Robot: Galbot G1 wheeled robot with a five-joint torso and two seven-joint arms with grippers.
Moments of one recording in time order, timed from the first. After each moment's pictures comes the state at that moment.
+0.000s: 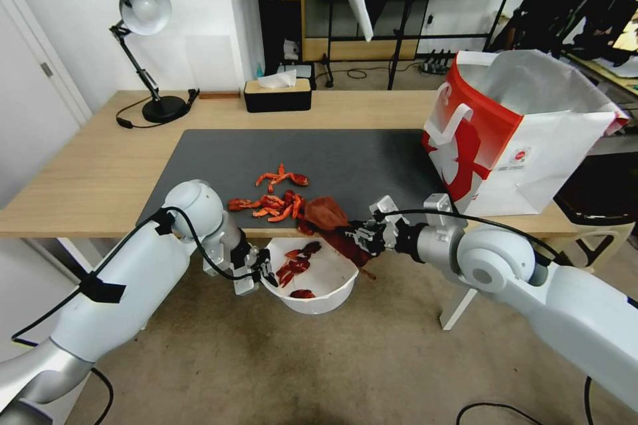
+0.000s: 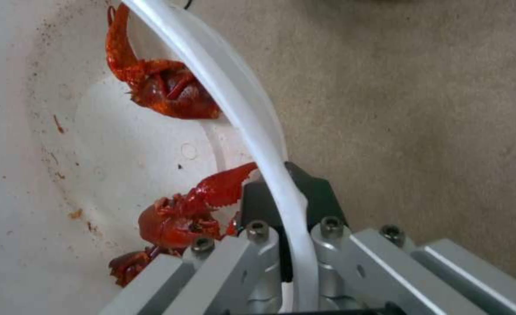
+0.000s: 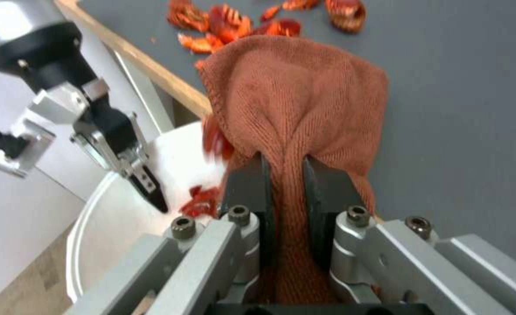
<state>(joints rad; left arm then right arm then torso) 0.62 -0.96 0.02 -1.62 0.45 -0.82 1.53 -0.74 0.64 -0.14 2.05 1.05 -0.57 -0.06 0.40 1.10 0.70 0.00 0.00</state>
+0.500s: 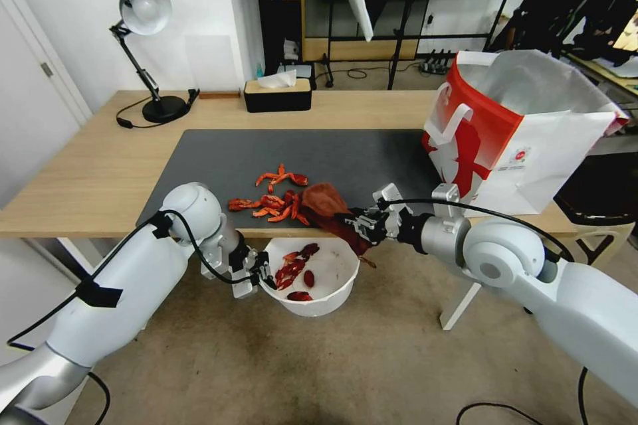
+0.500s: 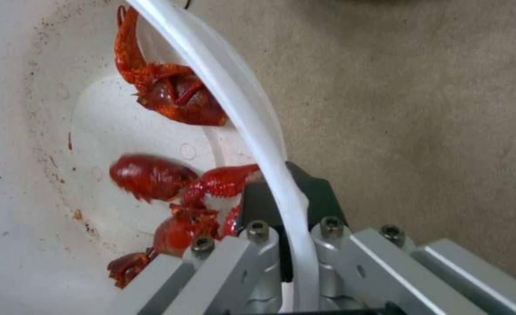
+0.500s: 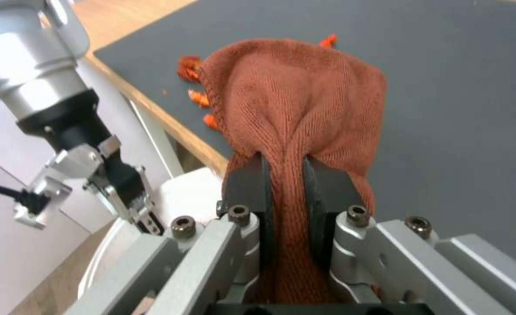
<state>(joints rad) 0.64 -0.95 0.01 -1.64 0.45 -0.82 1.53 -0.74 0.65 -0.09 2.08 1.08 -0.55 -0.04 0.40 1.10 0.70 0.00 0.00</state>
